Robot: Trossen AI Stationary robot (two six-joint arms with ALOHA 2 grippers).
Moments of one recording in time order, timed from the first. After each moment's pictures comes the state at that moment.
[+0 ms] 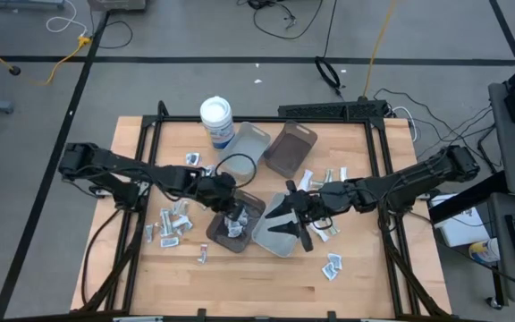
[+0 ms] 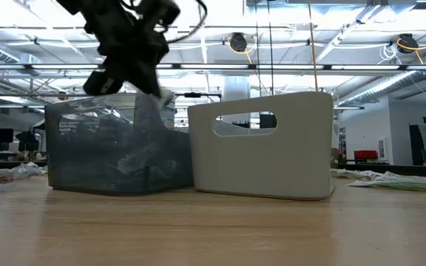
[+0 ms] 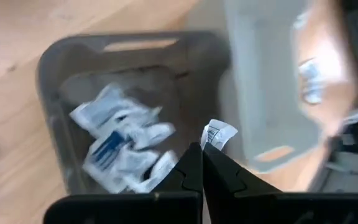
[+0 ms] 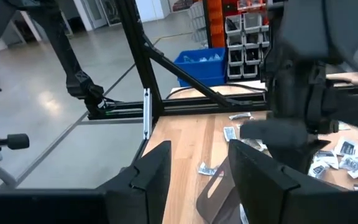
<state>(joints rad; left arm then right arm) -0.10 1.47 0.98 -0.44 0.04 -1.08 0.29 1.36 1.03 0.16 0.02 0.24</state>
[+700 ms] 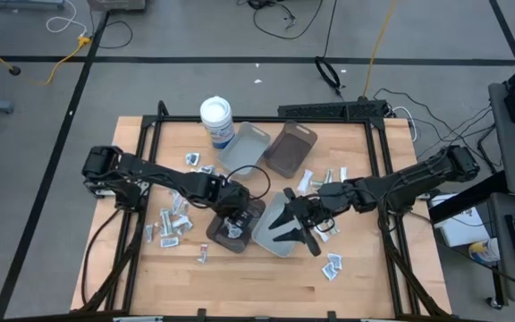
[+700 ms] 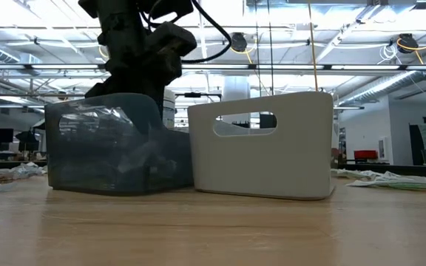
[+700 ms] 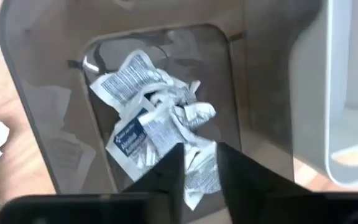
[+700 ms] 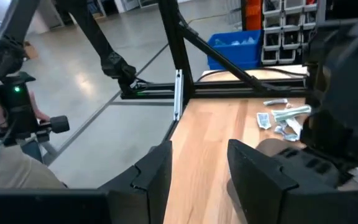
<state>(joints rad) -0.11 1.68 1.14 -0.63 0.06 -1.06 0.29 1.36 1.03 0.11 -0.13 0.24</state>
